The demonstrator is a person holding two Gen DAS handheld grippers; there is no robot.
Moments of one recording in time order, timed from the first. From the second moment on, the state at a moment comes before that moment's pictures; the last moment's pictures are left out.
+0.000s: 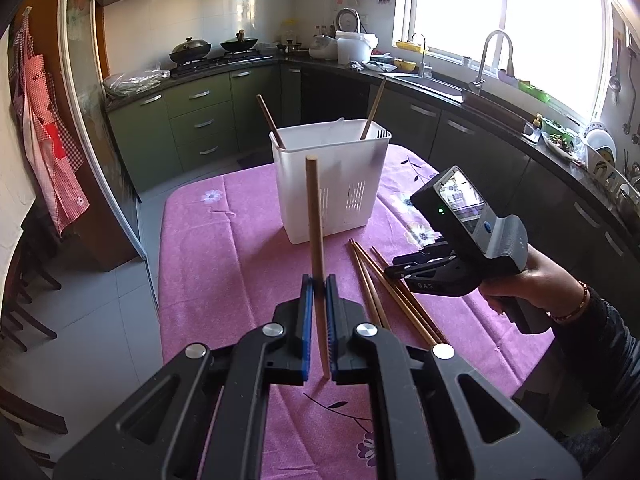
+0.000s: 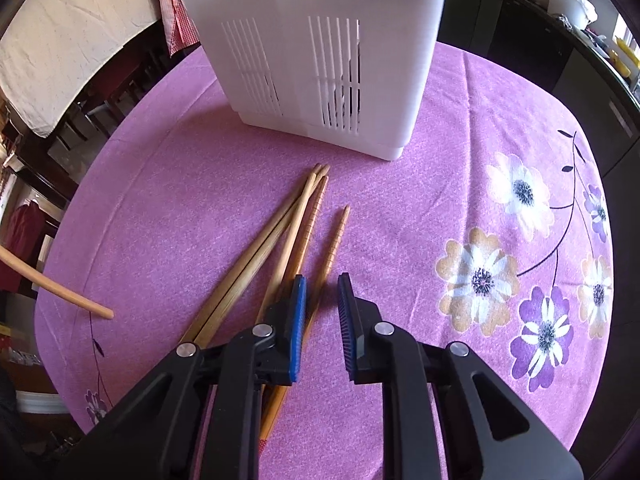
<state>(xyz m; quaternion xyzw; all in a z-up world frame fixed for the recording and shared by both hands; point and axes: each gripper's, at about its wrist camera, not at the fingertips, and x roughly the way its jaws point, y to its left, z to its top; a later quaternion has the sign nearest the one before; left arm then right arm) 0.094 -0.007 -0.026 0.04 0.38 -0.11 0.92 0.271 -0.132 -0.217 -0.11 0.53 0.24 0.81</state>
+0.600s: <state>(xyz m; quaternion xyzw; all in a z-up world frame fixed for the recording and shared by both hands) 0.093 -0.007 -0.028 0.05 0.38 -0.11 0.92 0.240 -0.160 -0.118 -0.05 0.40 0.24 0.88</state>
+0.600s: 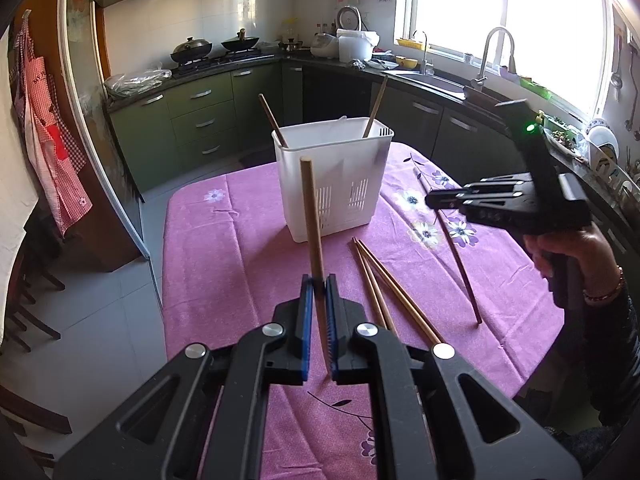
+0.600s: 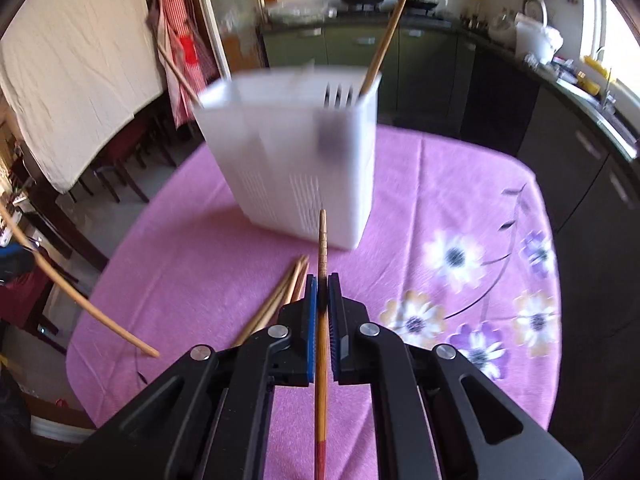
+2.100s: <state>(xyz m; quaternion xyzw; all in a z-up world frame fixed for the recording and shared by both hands) 0.182 -0.044 0.141 0.06 0.25 -0.10 0.96 0.127 -0.248 -0.069 -0.03 0.30 0.25 0.92</state>
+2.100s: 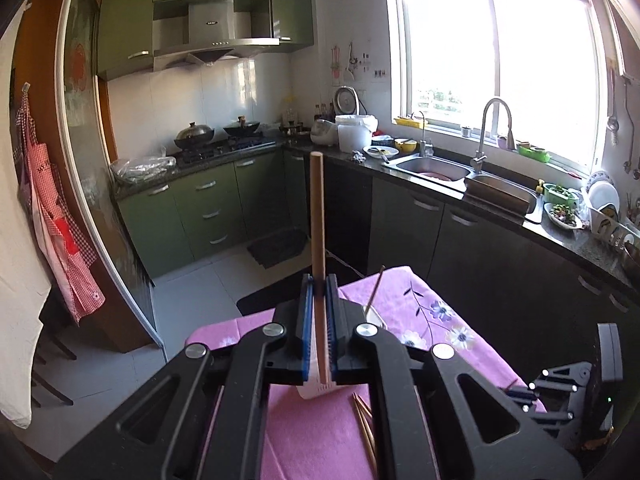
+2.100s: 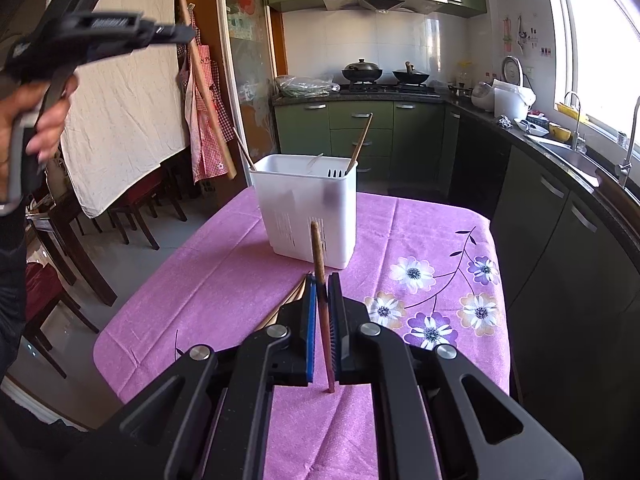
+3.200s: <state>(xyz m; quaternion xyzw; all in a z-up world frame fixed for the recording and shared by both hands) 0.184 -0.028 0.054 0.04 0.27 -0.07 0.96 0.168 -0.238 0.002 0.01 0.24 0.28 0.93</state>
